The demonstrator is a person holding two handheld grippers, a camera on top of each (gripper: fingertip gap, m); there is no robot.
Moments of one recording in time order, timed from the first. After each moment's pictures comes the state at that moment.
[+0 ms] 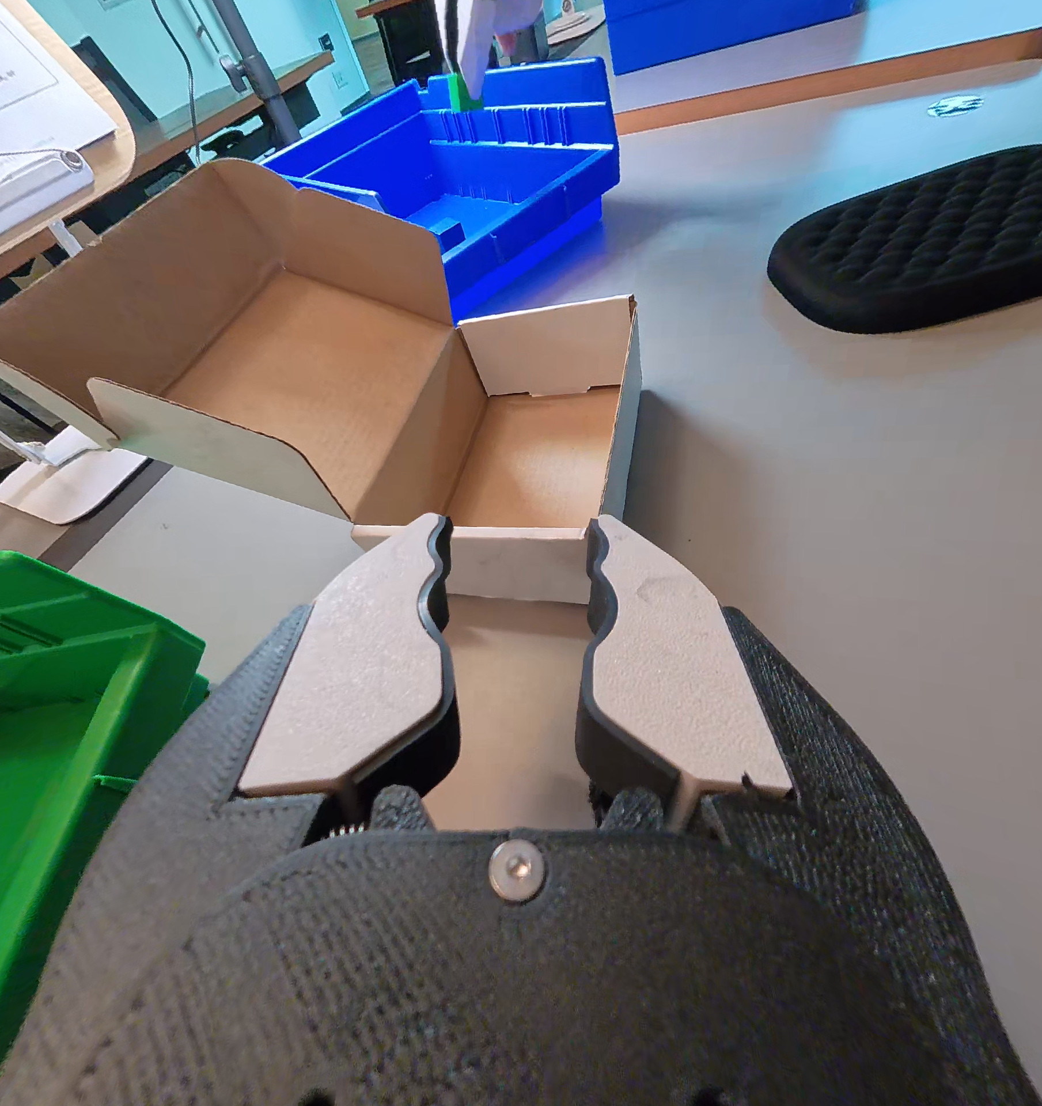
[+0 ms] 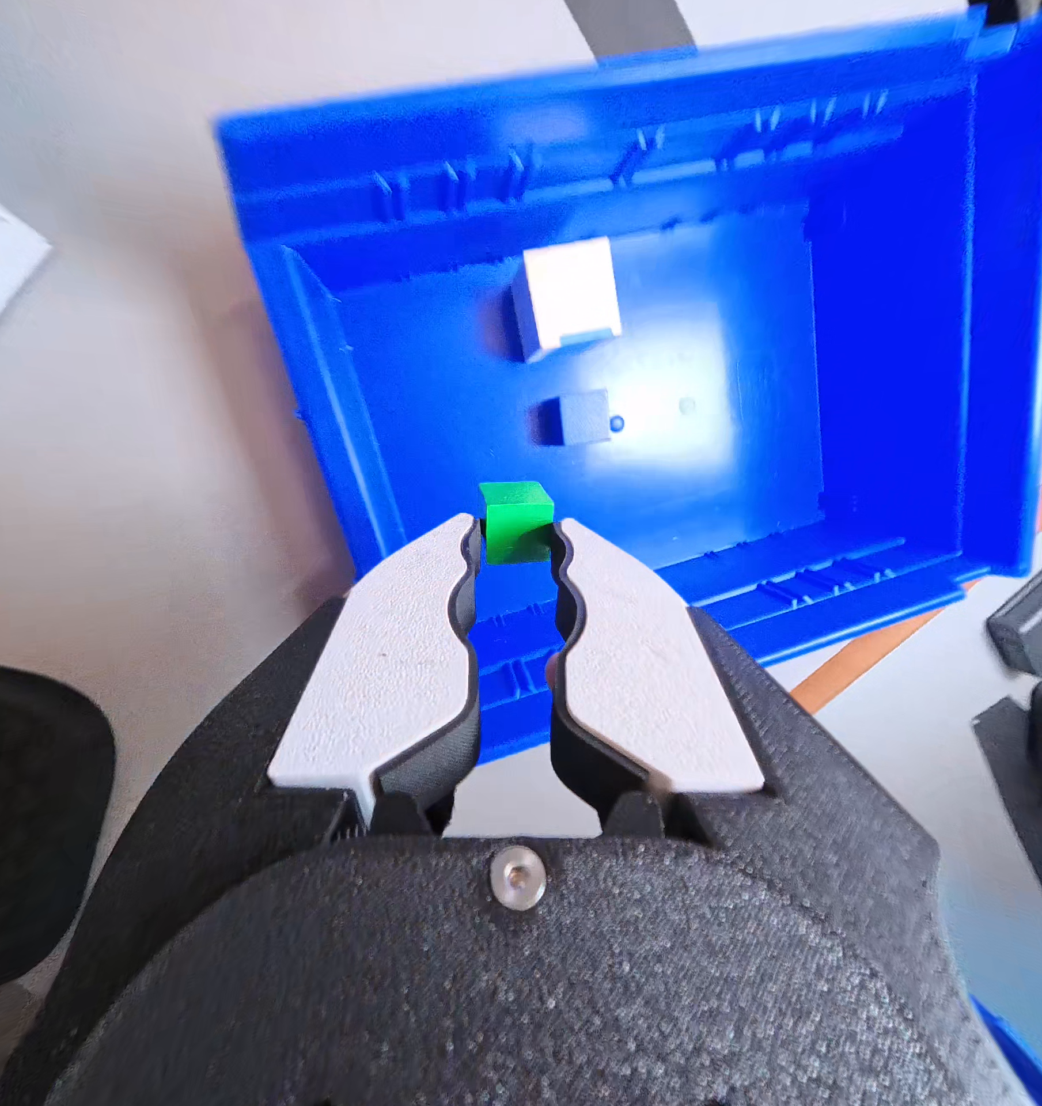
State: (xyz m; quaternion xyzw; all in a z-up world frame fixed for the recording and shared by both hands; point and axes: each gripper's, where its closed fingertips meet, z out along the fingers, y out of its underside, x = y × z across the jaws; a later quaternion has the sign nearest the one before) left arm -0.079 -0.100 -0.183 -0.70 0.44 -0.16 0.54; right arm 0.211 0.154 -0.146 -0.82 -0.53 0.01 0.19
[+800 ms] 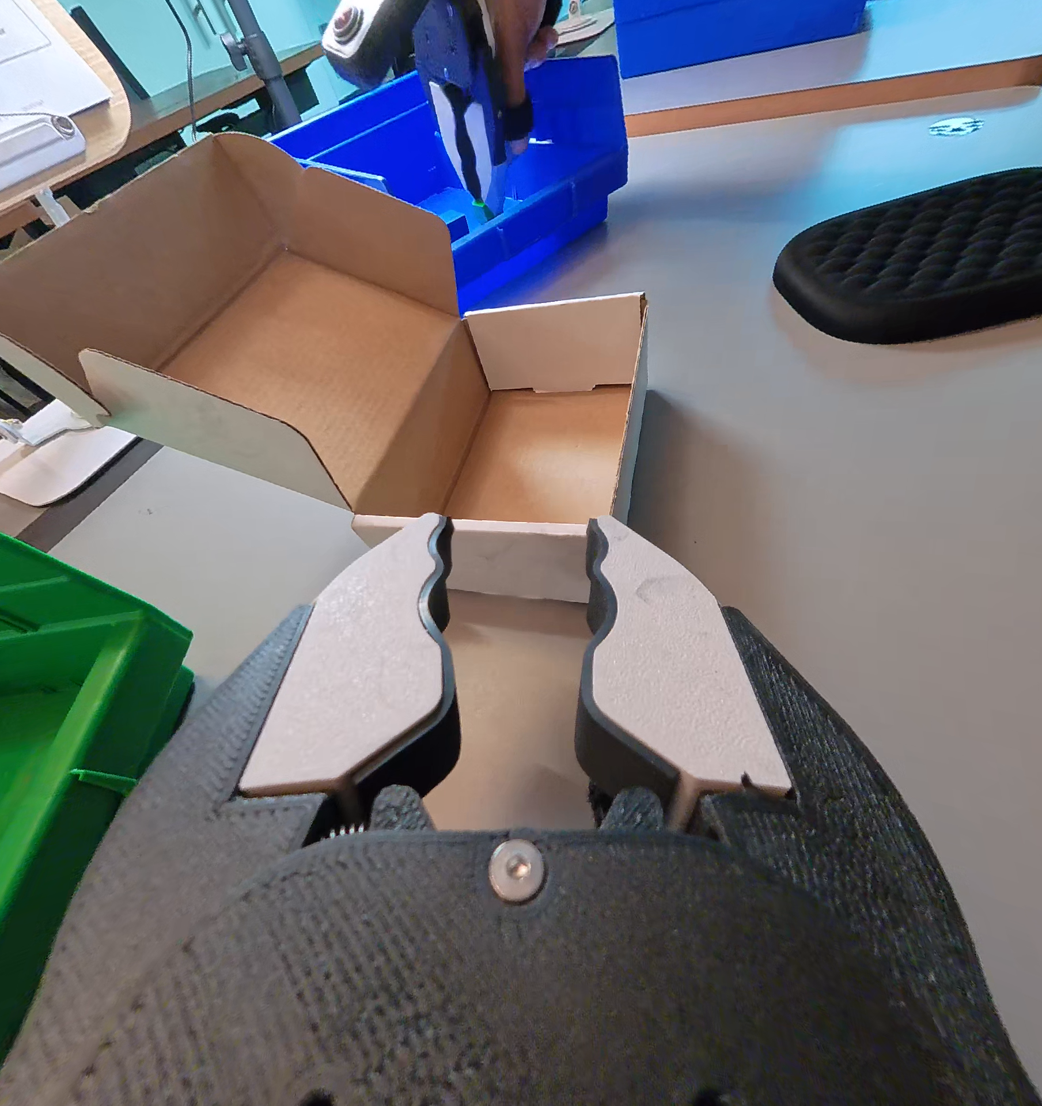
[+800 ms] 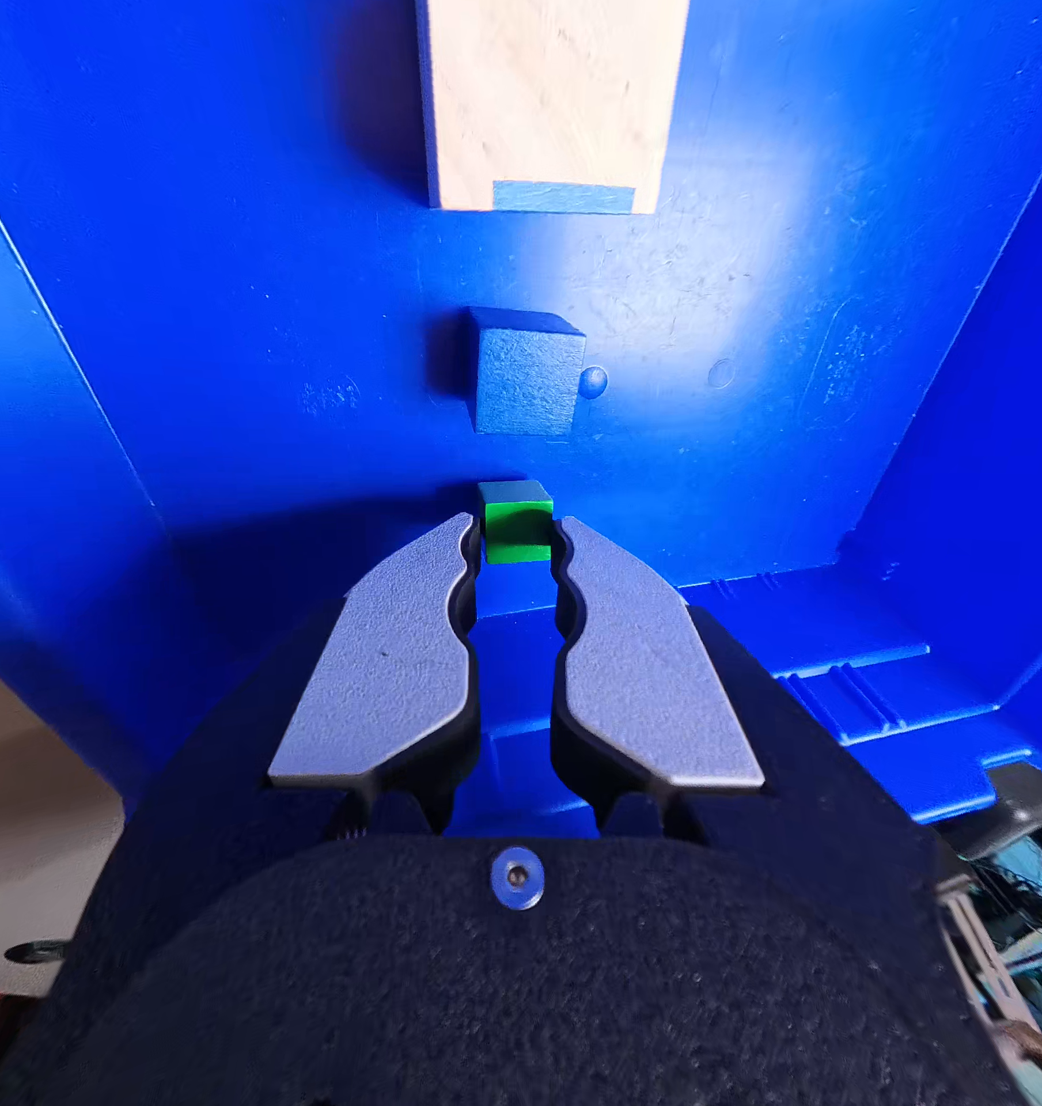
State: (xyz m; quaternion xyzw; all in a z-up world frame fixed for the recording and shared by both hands) left arm -0.081 -0.095 -0.186 -0.71 0.42 -0.17 0.54; right arm 0.246 0.204 -0.244 -0.78 -0.62 -0.10 0.04
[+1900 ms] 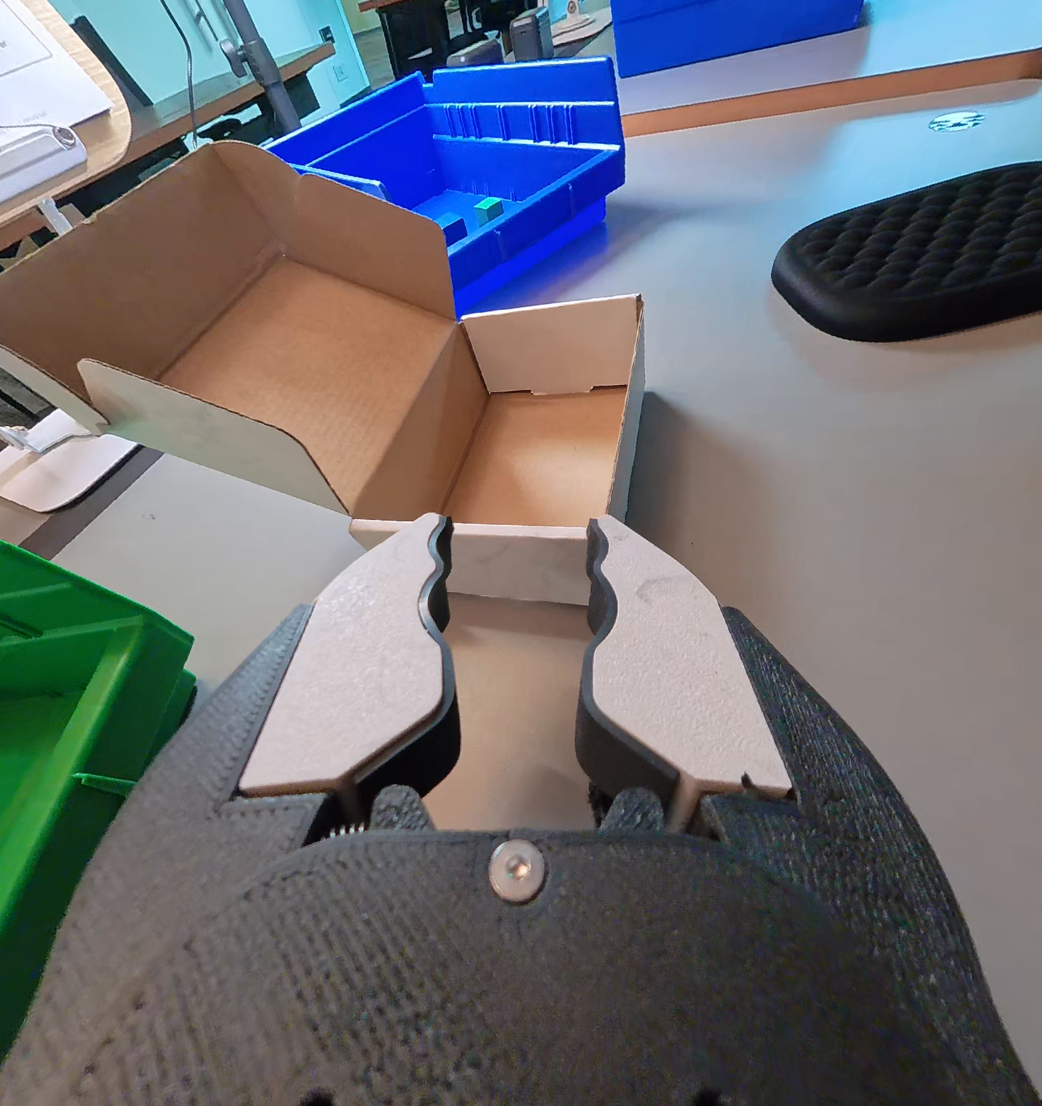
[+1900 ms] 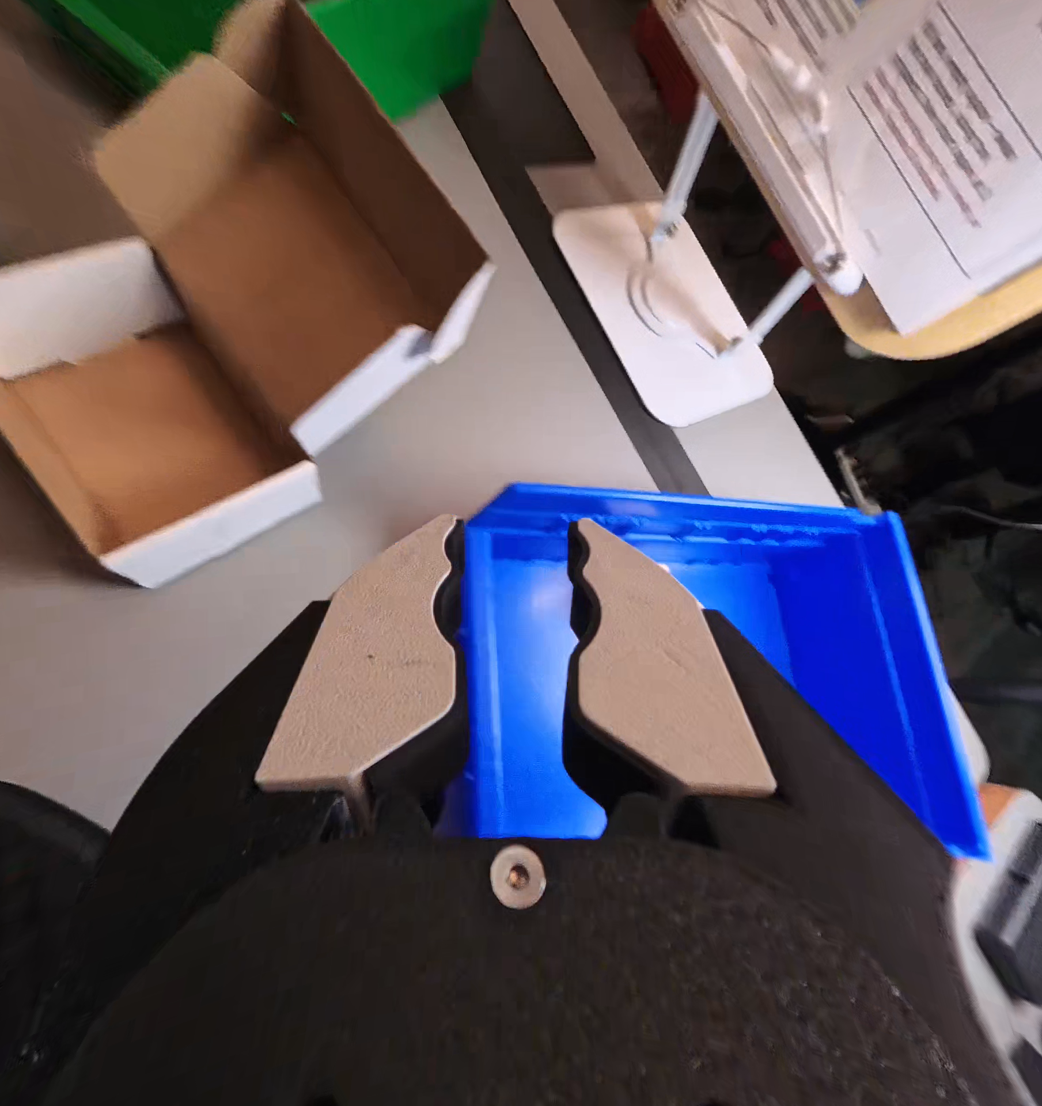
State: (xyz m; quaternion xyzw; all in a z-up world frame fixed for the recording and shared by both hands) left arm -0.079 -0.097 -0.185 -0.70 0.43 -0.17 0.54; right arm 0.119 0.096 -0.082 -0.68 -0.59 0.13 0.41
